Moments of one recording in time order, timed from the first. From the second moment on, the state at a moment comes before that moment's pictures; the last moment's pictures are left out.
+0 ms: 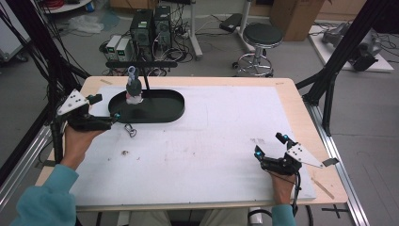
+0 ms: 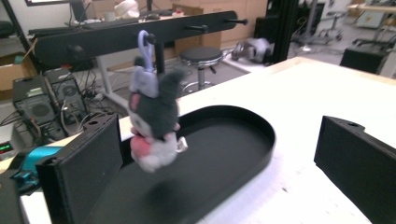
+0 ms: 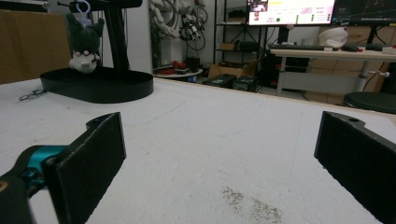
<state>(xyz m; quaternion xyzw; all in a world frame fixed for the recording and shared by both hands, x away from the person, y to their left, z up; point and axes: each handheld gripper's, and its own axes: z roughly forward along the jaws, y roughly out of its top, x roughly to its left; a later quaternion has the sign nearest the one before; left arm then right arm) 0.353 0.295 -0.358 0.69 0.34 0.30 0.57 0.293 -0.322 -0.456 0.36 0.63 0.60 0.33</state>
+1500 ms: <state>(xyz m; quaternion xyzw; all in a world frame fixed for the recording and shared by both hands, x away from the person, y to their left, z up) 0.331 0.305 -0.386 0.71 0.34 0.29 0.55 0.294 -0.322 -0.456 0.36 0.63 0.60 0.34</state>
